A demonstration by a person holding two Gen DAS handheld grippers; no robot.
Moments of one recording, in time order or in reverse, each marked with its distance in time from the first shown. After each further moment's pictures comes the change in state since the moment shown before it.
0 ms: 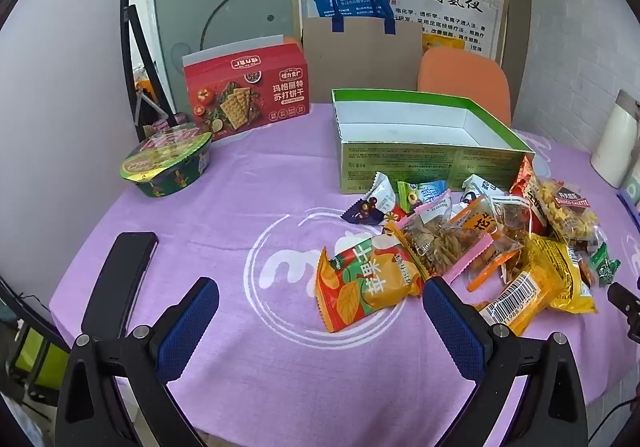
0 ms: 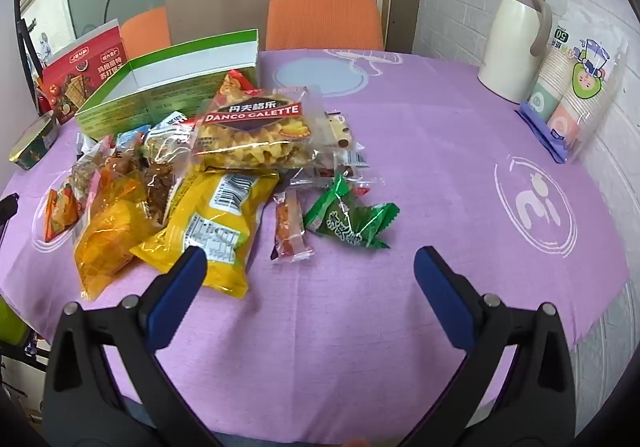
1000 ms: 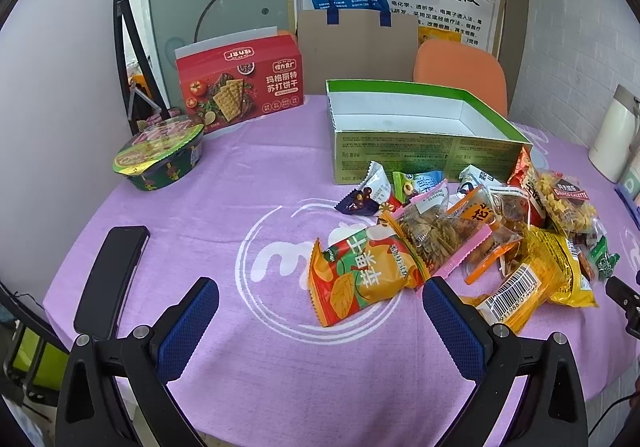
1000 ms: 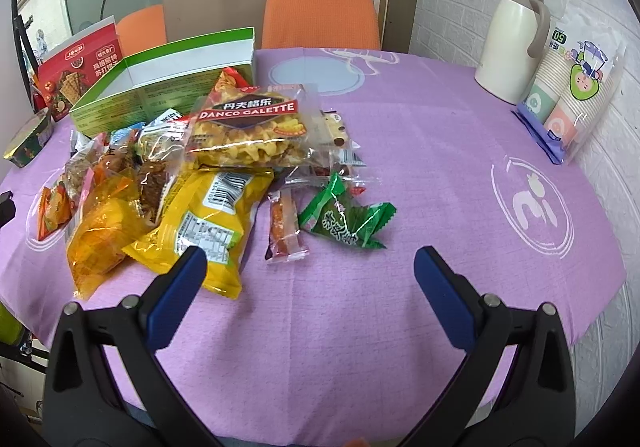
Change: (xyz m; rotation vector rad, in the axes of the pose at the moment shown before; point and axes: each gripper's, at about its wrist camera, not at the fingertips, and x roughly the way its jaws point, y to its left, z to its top) left arm 0.006 -0.004 -0.004 0.012 0.022 -0.009; right arm 0.004 0.001 -0.002 -0.003 -0.001 -0.019
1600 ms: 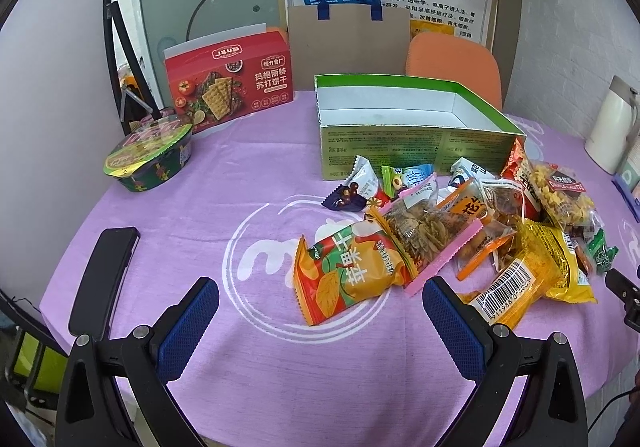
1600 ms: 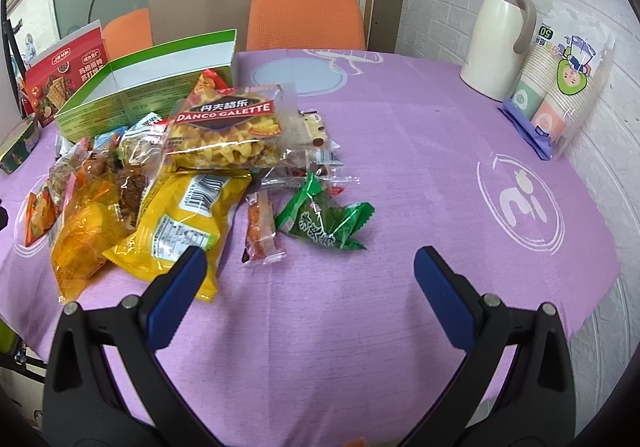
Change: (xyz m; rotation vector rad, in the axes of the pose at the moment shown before) left arm 0.002 -0.012 -0.001 0.024 0.012 -0.007; right arm 0.004 -0.010 -0.002 0.022 -0.009 -0.039
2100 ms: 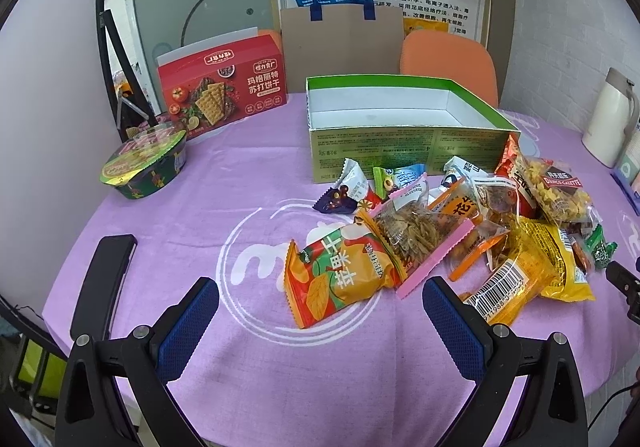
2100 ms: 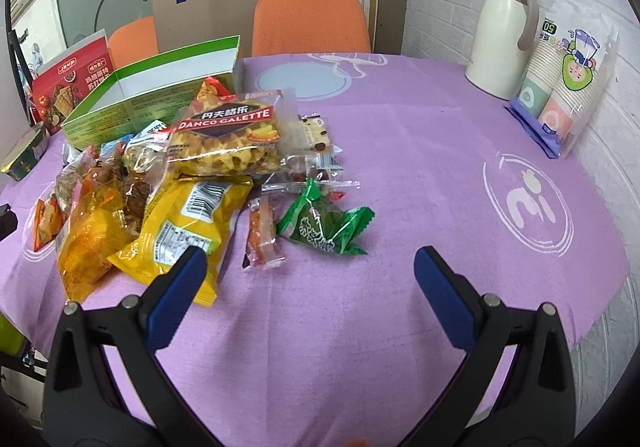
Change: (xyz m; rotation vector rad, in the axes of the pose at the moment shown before) left arm -0.001 -0.007 0.002 0.020 0.006 -0.002; right arm -0.001 -0.005 0.002 0.013 -0.027 0.051
